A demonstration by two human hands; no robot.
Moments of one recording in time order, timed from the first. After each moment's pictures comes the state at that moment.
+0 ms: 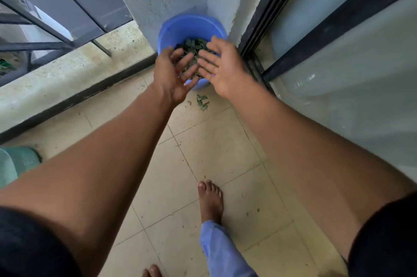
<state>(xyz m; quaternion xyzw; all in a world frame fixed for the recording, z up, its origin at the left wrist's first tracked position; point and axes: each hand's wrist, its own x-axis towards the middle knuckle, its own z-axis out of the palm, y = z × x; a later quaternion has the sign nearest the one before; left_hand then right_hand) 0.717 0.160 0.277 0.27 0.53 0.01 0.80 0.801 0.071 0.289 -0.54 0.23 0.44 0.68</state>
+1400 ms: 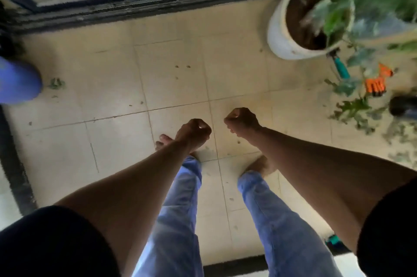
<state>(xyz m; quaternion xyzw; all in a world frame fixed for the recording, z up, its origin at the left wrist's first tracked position) 0.276 -0.219 0.273 0.78 -0.03 -0.60 0.17 0.186 -0.371 0.271 -0.66 0.50 0.32 0.46</state>
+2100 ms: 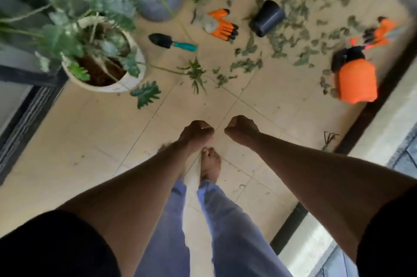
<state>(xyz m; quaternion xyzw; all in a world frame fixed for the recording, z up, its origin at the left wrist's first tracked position) -0.053 -0.549 0.300 0.68 -0.32 -0.65 -0.02 -0.219 -0.571 0.289 -0.47 0.71 0.19 0.49</state>
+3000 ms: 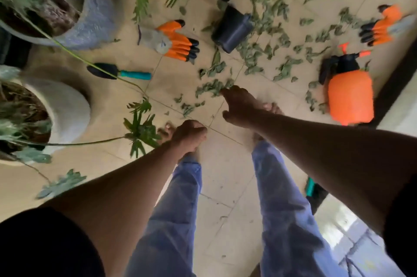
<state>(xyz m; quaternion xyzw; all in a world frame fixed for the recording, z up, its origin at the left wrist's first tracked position) -0.193 -0.747 0.169 0.68 -0.28 -0.67 -0.10 -0.373 -0.805 0.161 -0.65 0.60 0.23 0.40</state>
